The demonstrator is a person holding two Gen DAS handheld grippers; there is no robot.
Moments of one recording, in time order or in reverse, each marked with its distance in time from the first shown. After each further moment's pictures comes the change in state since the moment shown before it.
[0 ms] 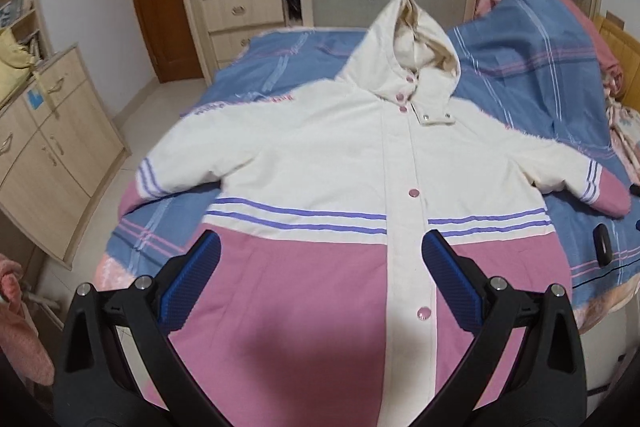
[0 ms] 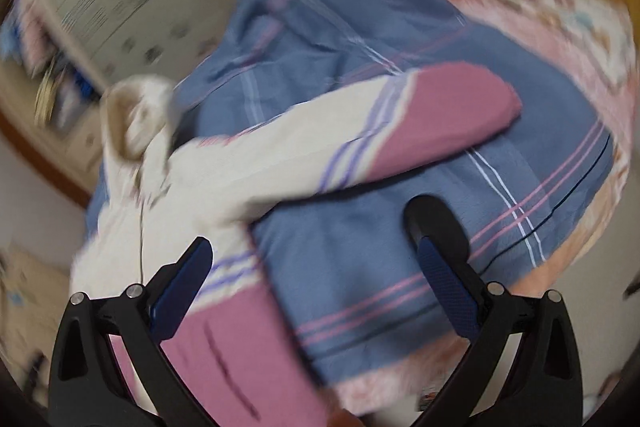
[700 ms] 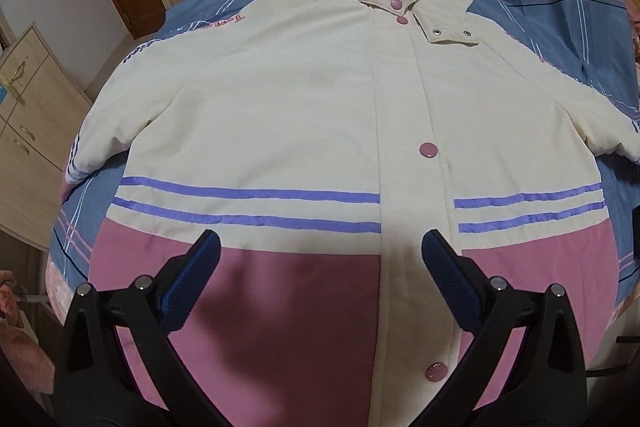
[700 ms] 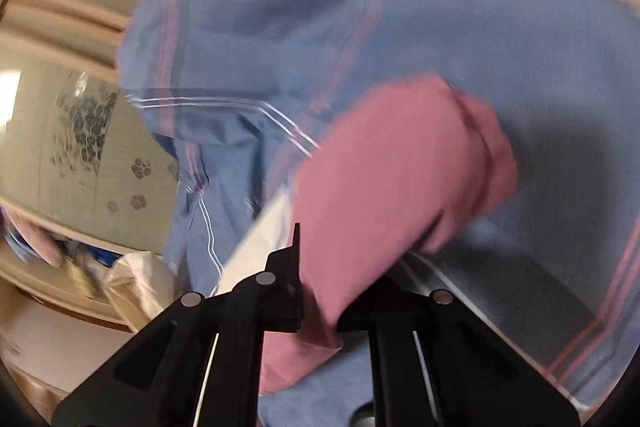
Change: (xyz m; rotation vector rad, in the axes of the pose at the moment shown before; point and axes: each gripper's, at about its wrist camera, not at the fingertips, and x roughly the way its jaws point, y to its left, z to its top) left arm 0.128 -0.028 0.003 0.038 0.230 -0.004; right arm 0.063 -0.065 0.110 0.261 -0.187 0.137
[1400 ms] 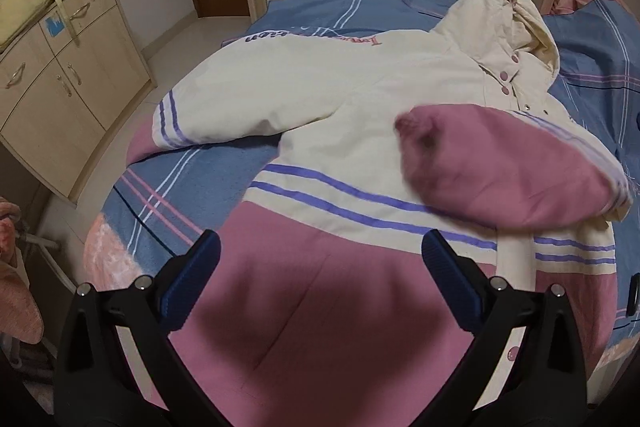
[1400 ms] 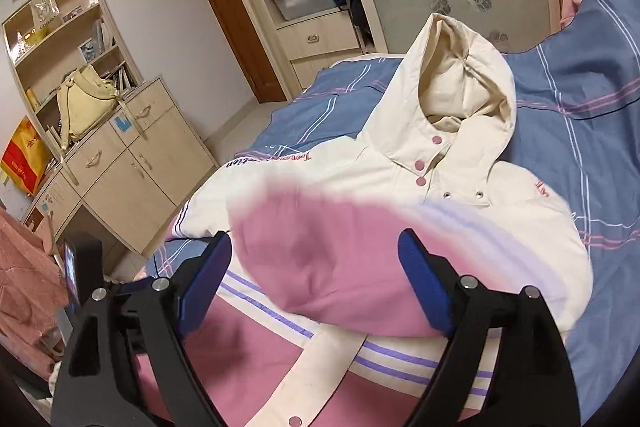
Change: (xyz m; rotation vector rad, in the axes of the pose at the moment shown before) left arm -0.038 0.128 -0.015 -0.243 -0.068 0.091; right arm -0.021 0.349 -0.318 -0.975 0.439 0.491
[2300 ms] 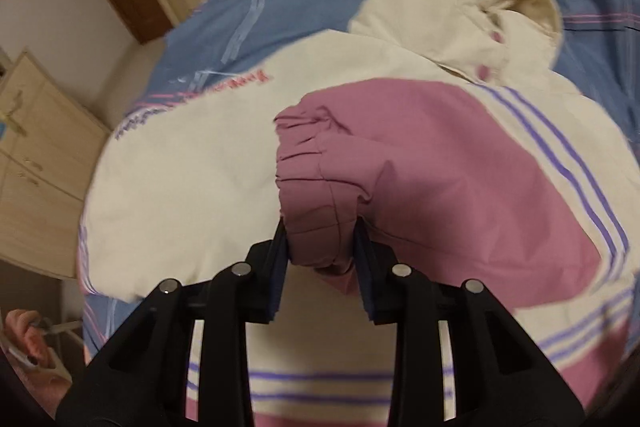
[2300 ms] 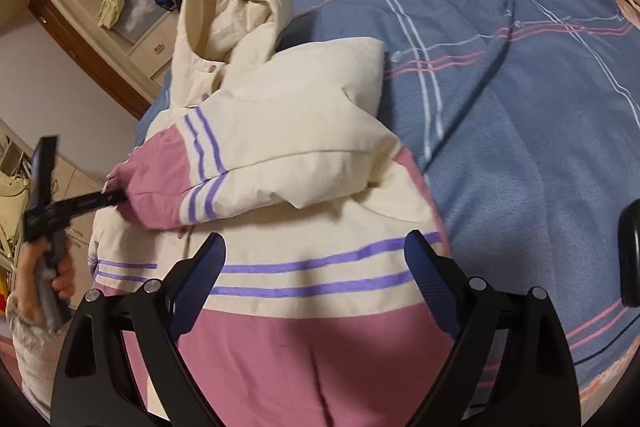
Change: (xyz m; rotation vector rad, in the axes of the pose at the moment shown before) left arm 0.110 -0.134 0.121 0.264 0.114 0.021; right arm -0.031 -0.135 -0.113 0.414 0.043 -0.255
